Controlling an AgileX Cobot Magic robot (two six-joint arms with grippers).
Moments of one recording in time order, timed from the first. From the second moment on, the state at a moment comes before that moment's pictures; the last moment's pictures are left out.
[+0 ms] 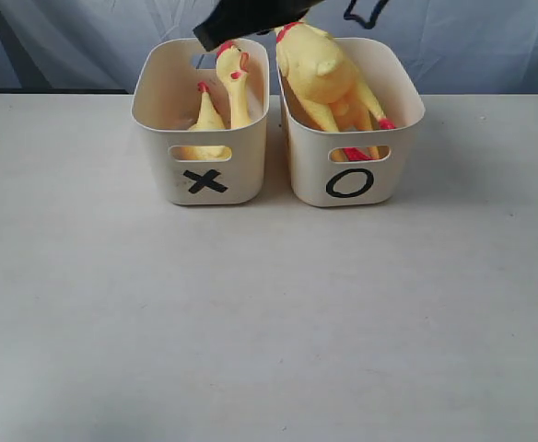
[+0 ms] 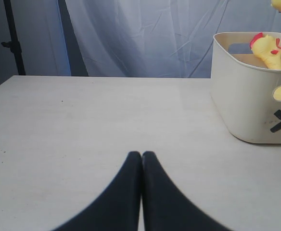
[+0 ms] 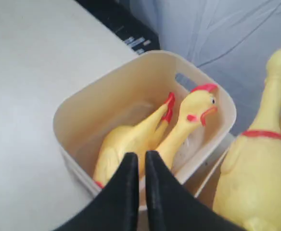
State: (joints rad) left arm 0.03 0.01 0.00 0.00 0.25 -0.01; right arm 0.62 1.80 -1.63 0.12 0.53 -0.39
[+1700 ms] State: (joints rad) left arm 0.03 0.01 0.00 0.00 0.25 -0.01; right arm -0.06 0.16 -0.60 0.12 0.62 -0.24
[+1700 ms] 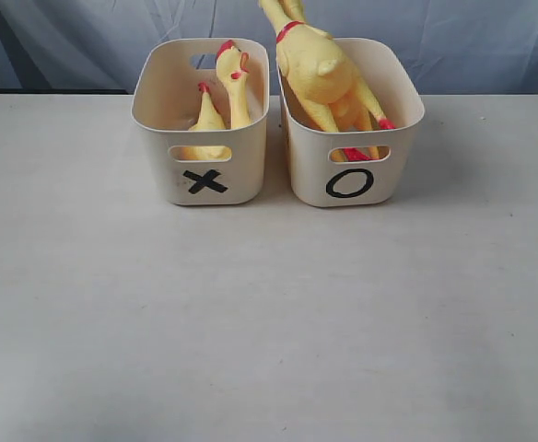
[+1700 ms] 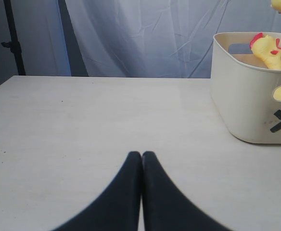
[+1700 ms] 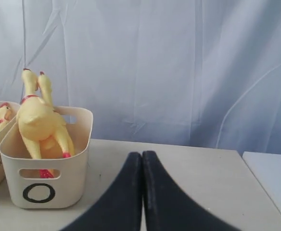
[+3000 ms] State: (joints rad) left arm 0.03 0.01 0.00 0.00 0.25 -0.01; right arm -0.07 0.01 0.00 0.02 0.33 0.01
